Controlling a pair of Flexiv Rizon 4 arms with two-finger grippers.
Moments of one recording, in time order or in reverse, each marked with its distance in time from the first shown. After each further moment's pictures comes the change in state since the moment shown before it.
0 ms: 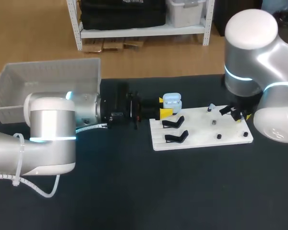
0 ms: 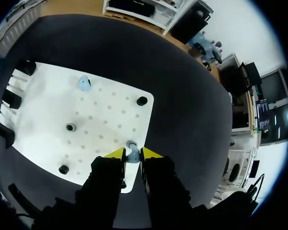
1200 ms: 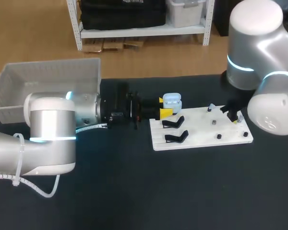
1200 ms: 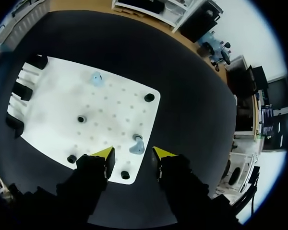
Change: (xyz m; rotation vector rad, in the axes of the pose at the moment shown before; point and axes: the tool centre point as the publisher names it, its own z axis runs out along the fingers) left arm 0.000 0.000 0.000 0.000 0.000 0.000; right arm 0.004 0.005 -0.013 -0.059 0.042 -0.049
